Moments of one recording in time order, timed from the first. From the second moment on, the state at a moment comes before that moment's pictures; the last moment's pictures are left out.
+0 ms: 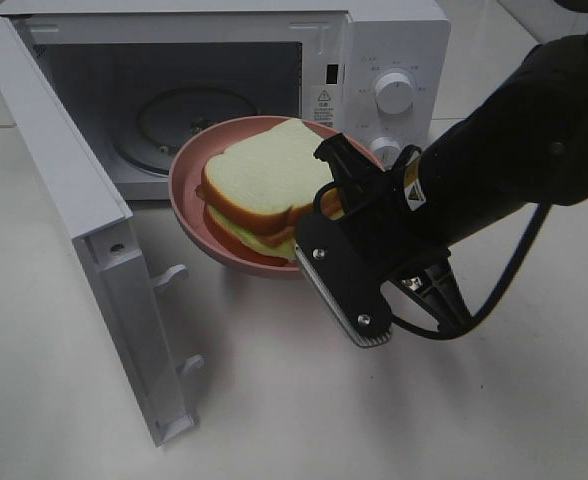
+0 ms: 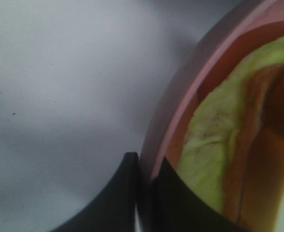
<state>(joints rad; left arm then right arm) 0.06 -0.01 -0.52 -0.23 1.09 0.15 0.71 1.59 -0.86 -0.17 0.32 -1.36</state>
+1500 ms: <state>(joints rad) 0.06 -0.01 -0.52 -0.23 1.09 0.15 0.65 1.85 -1.10 0.13 0.25 -1.80</state>
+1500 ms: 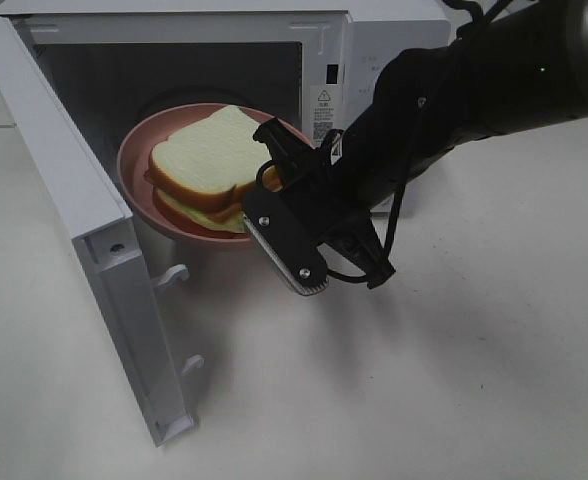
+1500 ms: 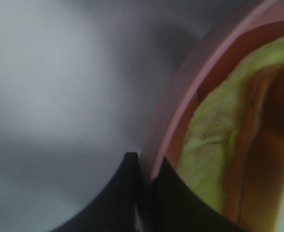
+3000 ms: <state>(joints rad) 0.06 -0.01 -0.52 -0.23 1.09 0.15 0.69 2.22 -1.75 -0.10 0.56 -1.37</state>
